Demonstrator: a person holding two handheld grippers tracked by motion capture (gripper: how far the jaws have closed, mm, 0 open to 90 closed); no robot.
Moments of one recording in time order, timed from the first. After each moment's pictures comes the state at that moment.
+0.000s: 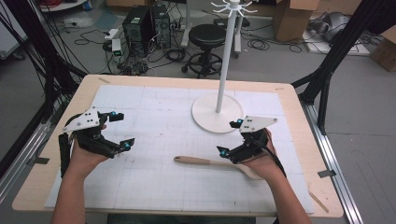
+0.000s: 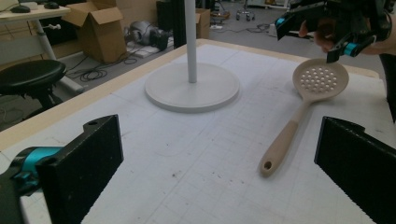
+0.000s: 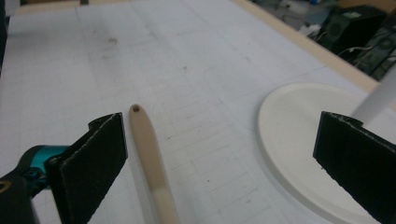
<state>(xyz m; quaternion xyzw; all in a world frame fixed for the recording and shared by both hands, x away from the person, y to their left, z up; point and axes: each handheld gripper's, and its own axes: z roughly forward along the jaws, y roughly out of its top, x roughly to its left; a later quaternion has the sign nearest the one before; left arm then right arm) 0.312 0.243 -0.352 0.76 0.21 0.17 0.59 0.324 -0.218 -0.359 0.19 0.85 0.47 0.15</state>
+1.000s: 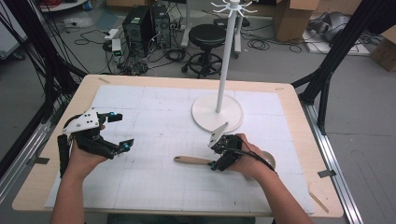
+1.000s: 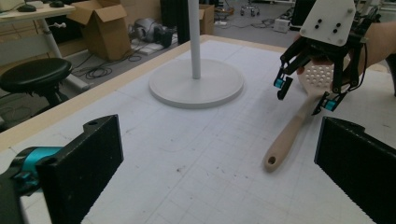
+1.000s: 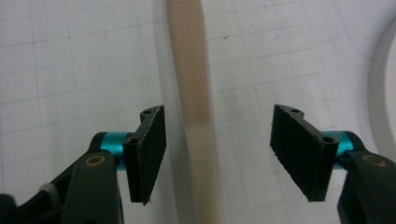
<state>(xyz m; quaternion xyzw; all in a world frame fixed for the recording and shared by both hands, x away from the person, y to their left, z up) 0.310 0.244 -0.352 0.77 0.21 0.17 0.58 0.336 -0.164 -0.398 0.10 0.97 0.23 0.06</state>
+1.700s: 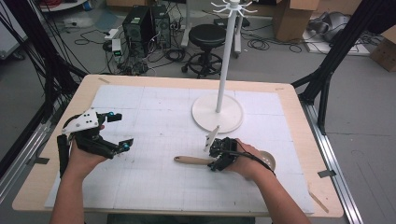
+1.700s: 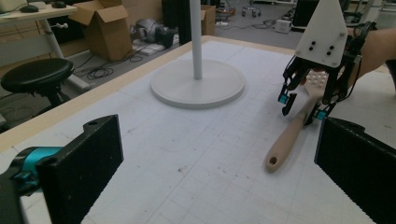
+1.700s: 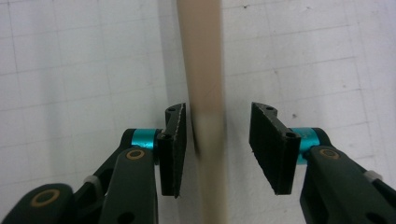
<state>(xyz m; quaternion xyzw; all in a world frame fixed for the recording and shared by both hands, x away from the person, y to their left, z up) 0.310 0.245 -0.352 0.77 0.21 0.18 0.58 0.339 -0.153 -0.412 0.09 0.98 0.18 0.05</state>
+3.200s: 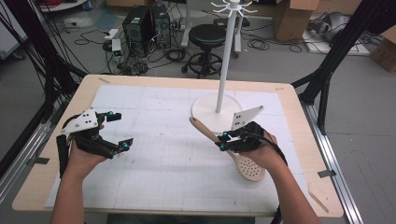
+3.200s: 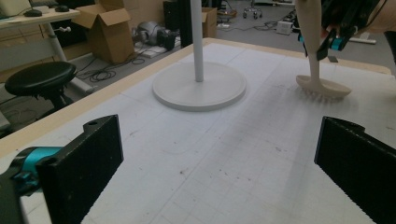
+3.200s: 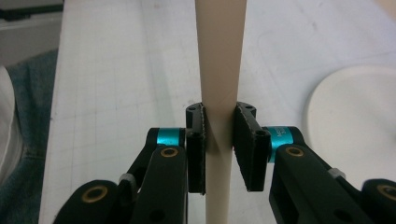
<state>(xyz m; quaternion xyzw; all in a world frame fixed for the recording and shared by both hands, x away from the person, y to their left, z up) 0.308 0.245 -0.350 0.76 0.21 0.18 0.58 0.336 -0.213 -0.334 0.11 0.91 0.40 0.07</state>
